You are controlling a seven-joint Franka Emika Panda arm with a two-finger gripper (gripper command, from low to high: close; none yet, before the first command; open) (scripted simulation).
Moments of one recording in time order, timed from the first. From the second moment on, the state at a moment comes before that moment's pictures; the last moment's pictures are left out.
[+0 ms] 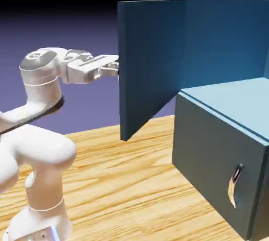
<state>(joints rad) 0.67 -1.53 0.15 -3.00 -1.42 1.56 2.26</state>
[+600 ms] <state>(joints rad) 0.30 -0.94 0.80 -2.53 -0.87 1.12 2.53</state>
